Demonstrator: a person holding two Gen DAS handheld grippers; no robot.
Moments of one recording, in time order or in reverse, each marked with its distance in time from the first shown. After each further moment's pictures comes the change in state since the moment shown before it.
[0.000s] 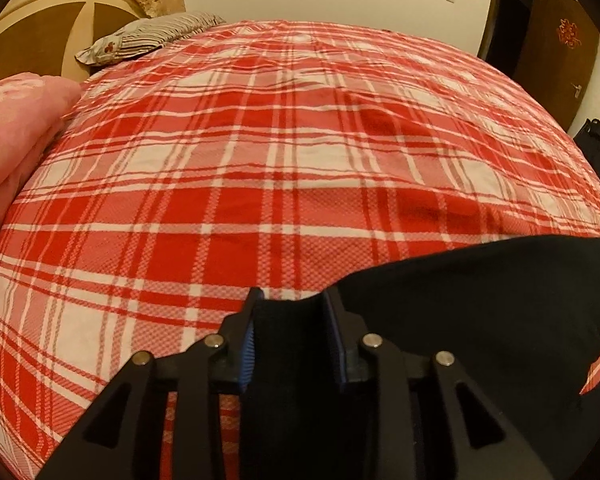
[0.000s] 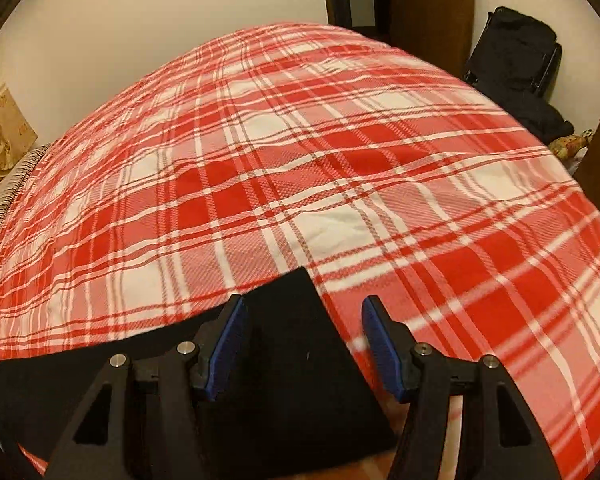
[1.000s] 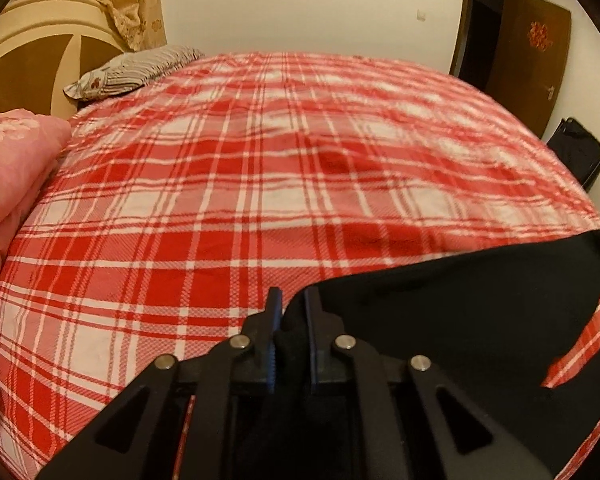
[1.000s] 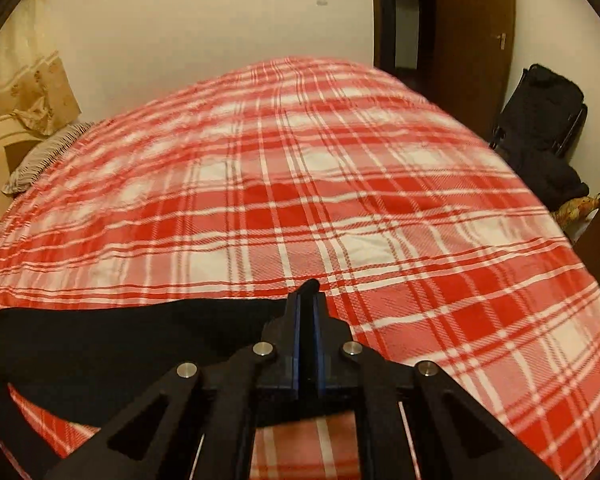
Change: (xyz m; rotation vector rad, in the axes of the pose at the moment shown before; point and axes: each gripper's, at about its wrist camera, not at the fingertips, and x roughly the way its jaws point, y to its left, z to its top) left arm -0.050 -0.013 0.003 0.039 -0.114 -0.068; right arm -0.101 0.028 -0.027 -0.170 -0.158 0.047
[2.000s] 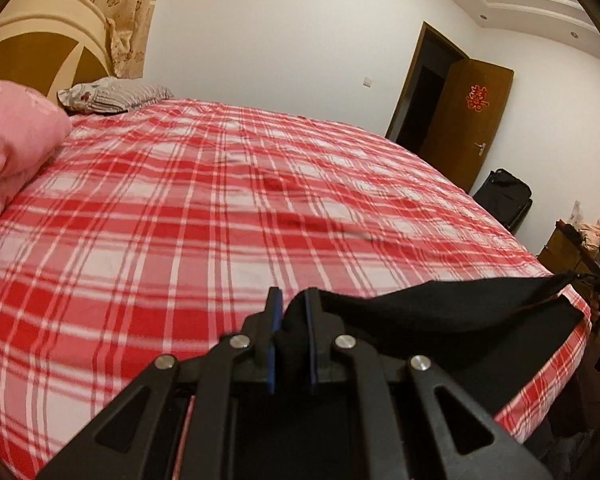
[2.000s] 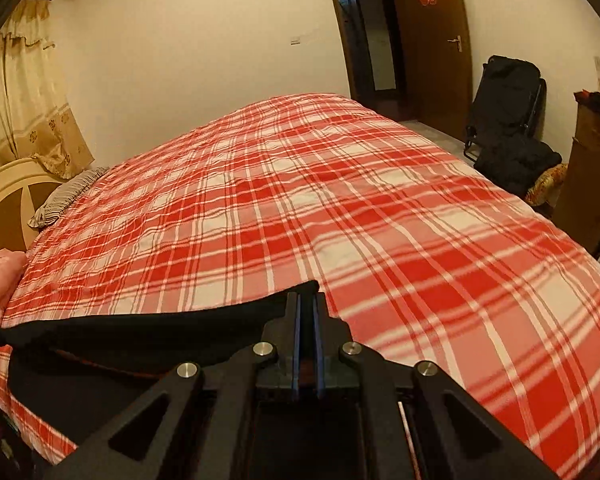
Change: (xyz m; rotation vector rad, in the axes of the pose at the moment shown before) left arm -0.102 0.027 -0.099 -0.051 -0.213 -0.276; right arm -0.147 -0.071 -0.144 0.129 -0.127 0.042
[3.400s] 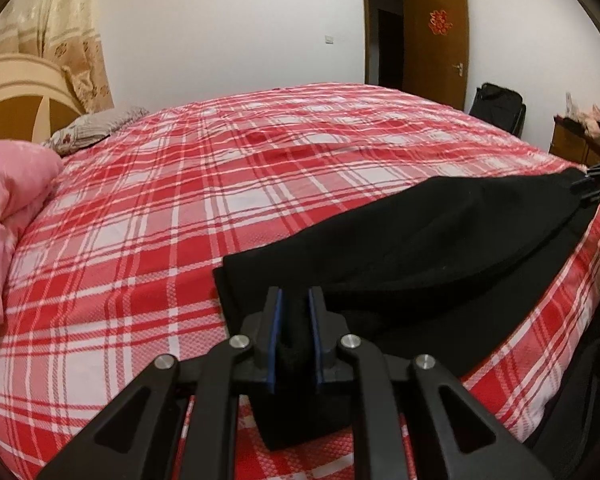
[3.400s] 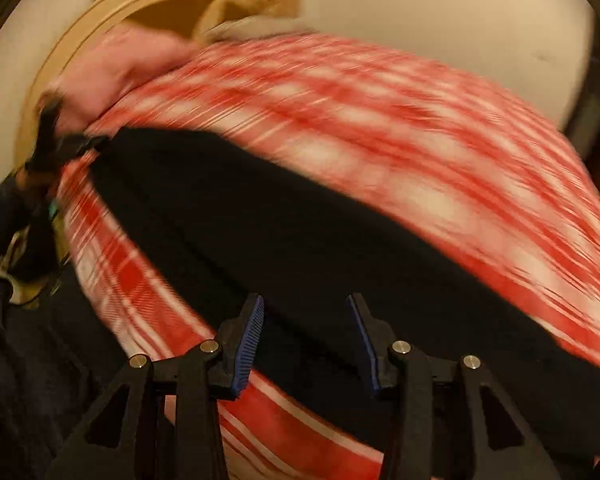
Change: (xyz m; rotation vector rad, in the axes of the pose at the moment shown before) left arm -0.007 -0.021 -0.067 0.334 0.078 0.104; right arm 0.028 0.336 -0.150 -0.762 0.307 0.408
